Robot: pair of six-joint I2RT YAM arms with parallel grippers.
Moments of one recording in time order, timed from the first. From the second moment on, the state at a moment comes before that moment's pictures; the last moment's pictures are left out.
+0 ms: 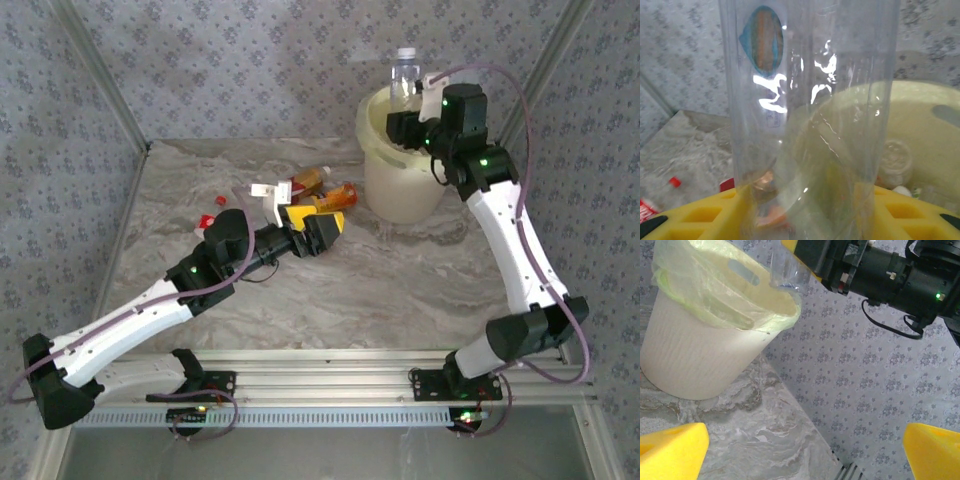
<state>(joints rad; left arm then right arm) -0.94 1.05 1.00 0.02 0.03 -0.72 0.26 1.52 1.80 -0.61 -0.08 0.10</state>
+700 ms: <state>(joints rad) -0.94 1.05 1.06 -0.17 -0.02 -0.65 0.11 1.90 2.08 -0.88 -0.04 0.10</state>
